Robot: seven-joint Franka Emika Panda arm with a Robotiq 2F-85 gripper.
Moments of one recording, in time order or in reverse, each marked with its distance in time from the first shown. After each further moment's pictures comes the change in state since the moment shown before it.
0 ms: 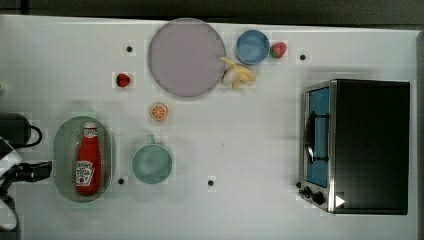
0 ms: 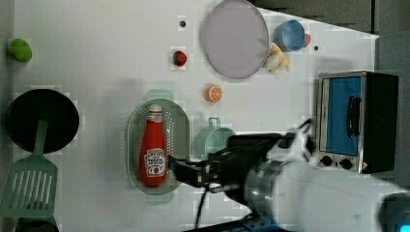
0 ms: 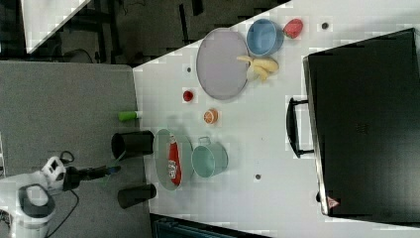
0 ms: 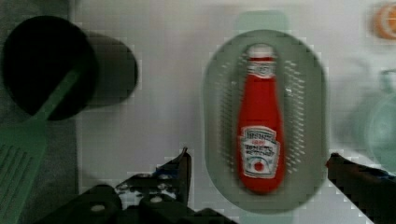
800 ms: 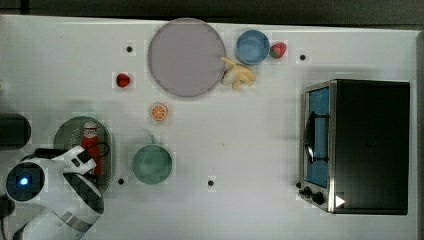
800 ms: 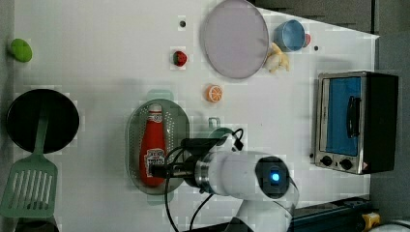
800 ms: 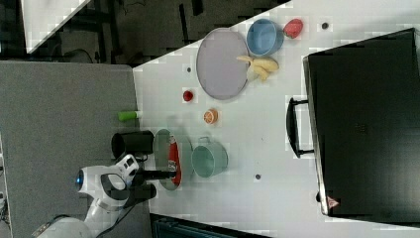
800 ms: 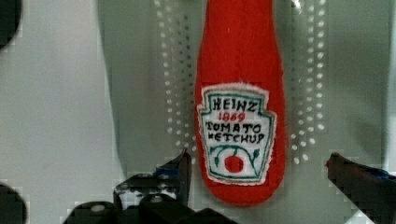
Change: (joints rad) arm -0.005 0.339 -0.043 -0.285 -0.220 0.387 0.132
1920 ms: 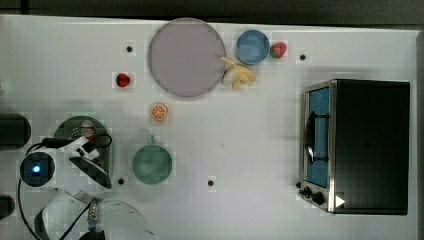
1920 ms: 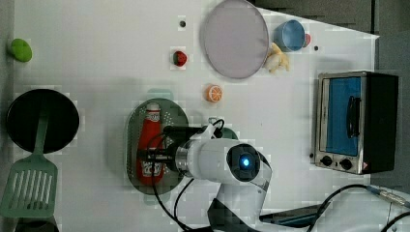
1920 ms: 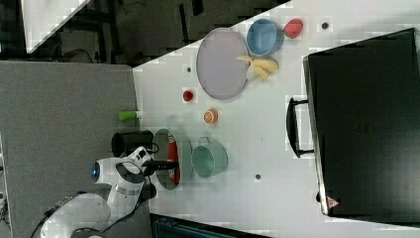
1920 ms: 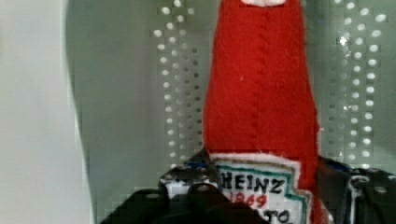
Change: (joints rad) arm 0.094 0.211 -0.121 0.113 -0.251 0.106 0.182
